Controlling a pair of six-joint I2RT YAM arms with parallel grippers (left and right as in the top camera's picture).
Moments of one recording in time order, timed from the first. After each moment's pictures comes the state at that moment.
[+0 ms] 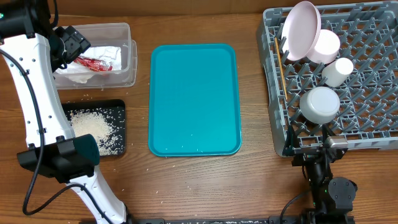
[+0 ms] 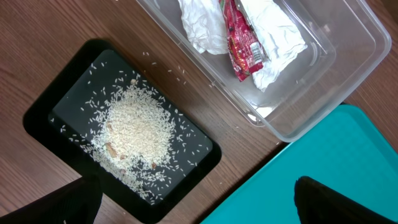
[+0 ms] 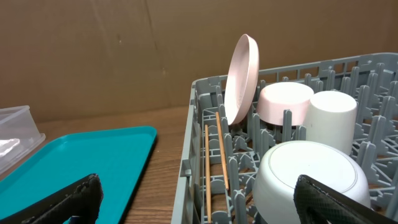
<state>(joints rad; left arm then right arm) 0.25 2.09 2.50 -1.69 -0.10 -0.60 -0.01 0.01 0.02 -0.03 -0.09 0.15</state>
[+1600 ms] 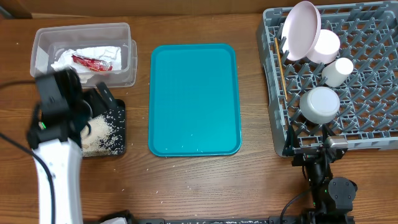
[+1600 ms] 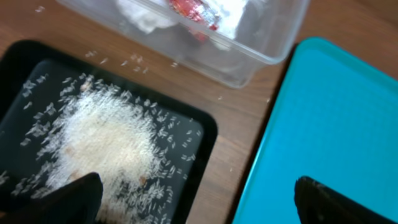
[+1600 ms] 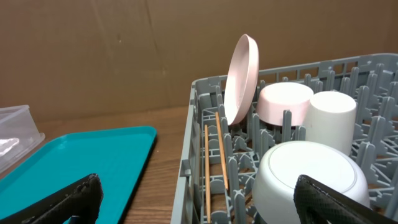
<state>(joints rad) 0.25 1.21 1.06 -0.74 0.07 -0.27 -0.01 0.01 0.02 -0.03 -0.09 0.15</state>
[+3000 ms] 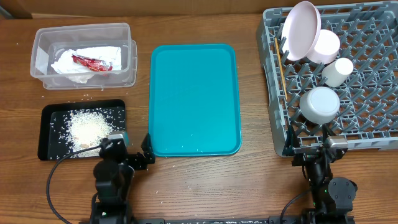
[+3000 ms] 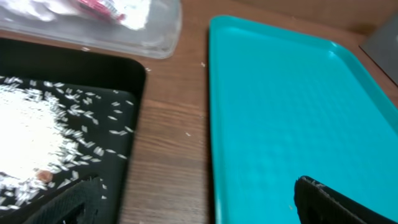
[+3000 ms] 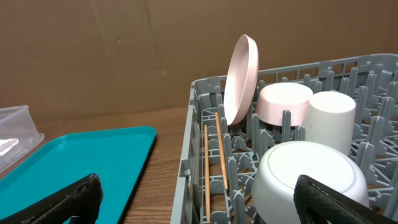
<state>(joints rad) 0.03 0.50 0.01 0.07 0.10 -0.21 -0.01 0.01 0.02 -0.03 -0.09 0.15</state>
